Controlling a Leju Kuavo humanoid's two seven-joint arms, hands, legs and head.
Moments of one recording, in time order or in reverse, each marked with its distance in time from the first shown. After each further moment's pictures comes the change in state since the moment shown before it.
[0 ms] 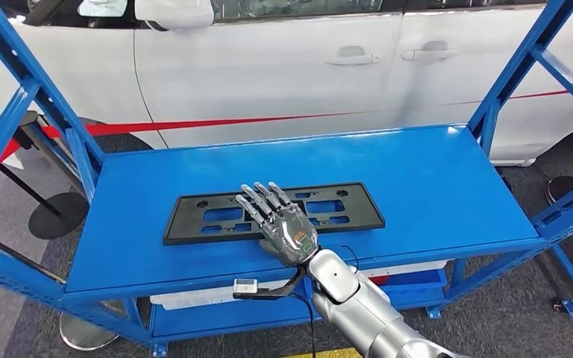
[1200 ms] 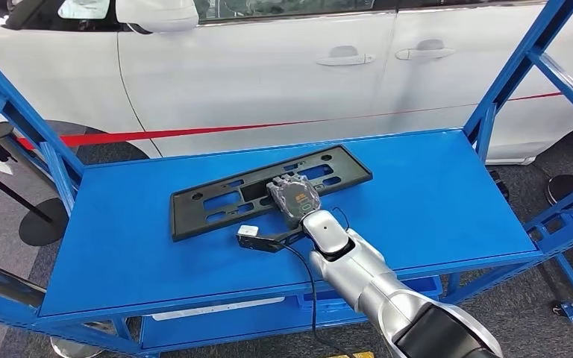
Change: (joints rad) left arm -0.007 0.007 -0.002 0.000 -0.002 -0.026 0.012; right arm -0.251 0.055 -0.014 0.306 -0.027 0.335 0.210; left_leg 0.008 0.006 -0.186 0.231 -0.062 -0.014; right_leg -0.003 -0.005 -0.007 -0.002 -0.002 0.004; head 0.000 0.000
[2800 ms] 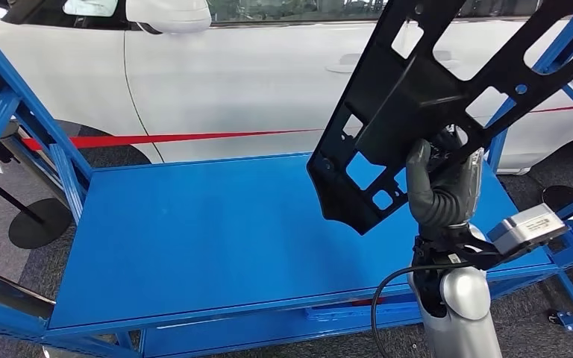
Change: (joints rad) left arm 0.093 0.070 -0.003 0.013 0.004 -0.069 -0.146; right arm 0.513 -0.150 -0.499 -1.381 -1.349 0.233 -0.373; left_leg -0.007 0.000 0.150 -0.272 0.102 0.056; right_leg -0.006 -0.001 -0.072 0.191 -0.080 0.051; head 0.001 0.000
